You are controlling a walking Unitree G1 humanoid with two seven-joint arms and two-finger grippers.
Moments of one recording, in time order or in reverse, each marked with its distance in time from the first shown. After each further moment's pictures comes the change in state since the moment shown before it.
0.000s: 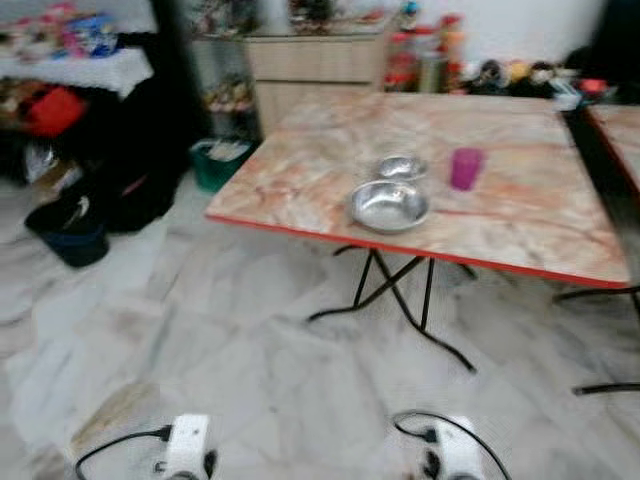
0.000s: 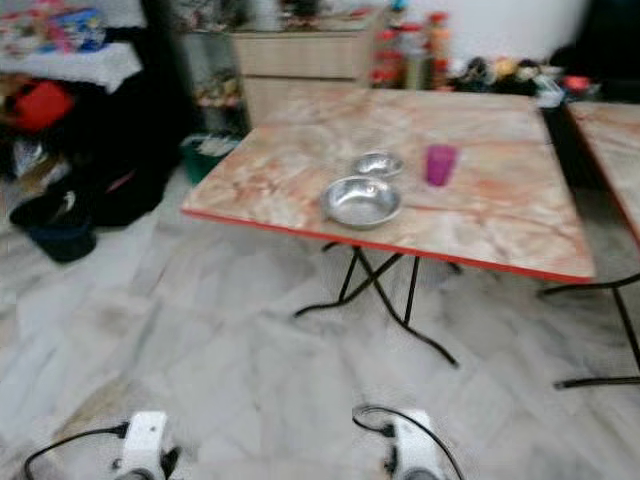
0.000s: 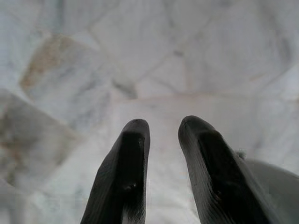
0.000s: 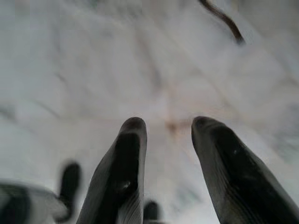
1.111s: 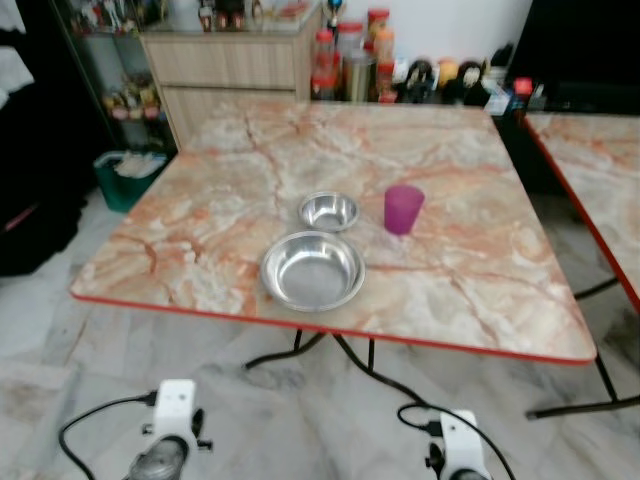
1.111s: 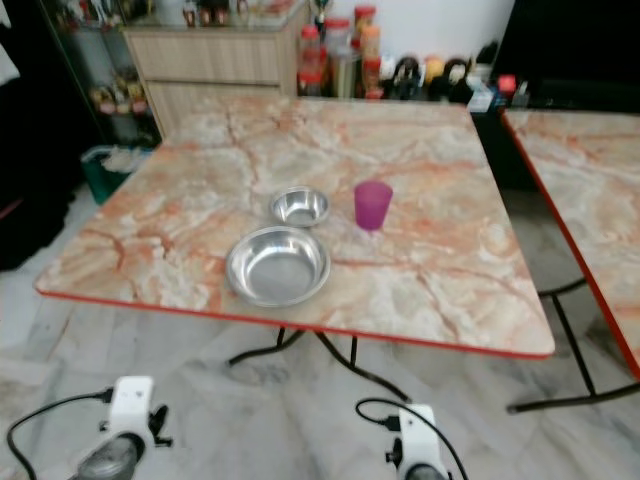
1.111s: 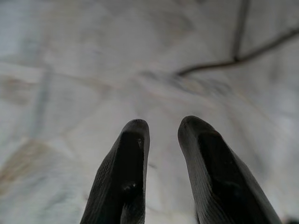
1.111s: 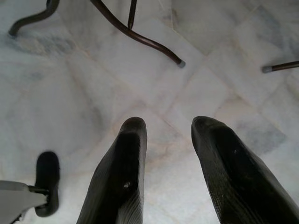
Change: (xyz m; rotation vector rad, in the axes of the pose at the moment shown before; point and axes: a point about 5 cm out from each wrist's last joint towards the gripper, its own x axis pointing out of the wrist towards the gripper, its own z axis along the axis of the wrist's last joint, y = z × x) left arm 0.006 0.025 0.055 -0.074 -0.214 0.144; right arm -0.004 -0.025 -0.015 0.030 0.053 -0.086
